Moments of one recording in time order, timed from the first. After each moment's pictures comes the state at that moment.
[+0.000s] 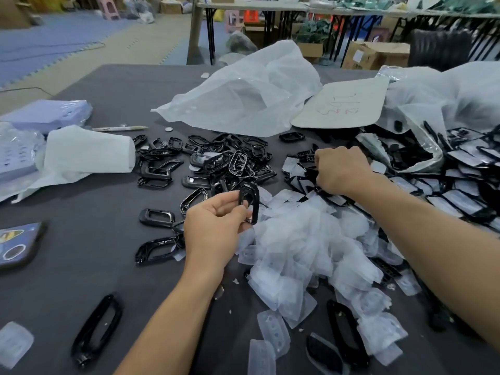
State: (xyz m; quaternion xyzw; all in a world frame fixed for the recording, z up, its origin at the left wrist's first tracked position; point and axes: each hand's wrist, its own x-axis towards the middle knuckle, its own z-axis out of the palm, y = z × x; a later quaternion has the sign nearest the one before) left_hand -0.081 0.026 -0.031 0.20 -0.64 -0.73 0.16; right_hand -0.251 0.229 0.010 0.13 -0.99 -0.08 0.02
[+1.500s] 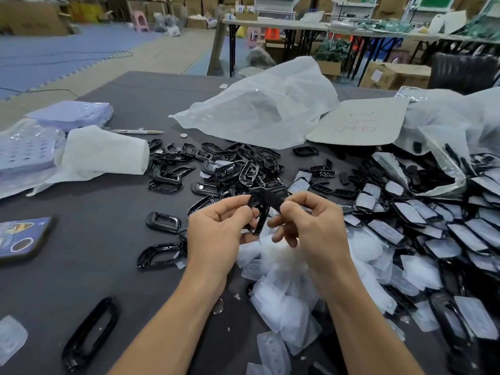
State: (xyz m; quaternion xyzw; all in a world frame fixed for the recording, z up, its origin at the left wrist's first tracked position) left_hand -0.080 0.029 -0.023 0.18 -0.59 -0.77 0.18; right_hand -0.118 0.170 -0.003 0.06 -0.68 0.73 -0.05
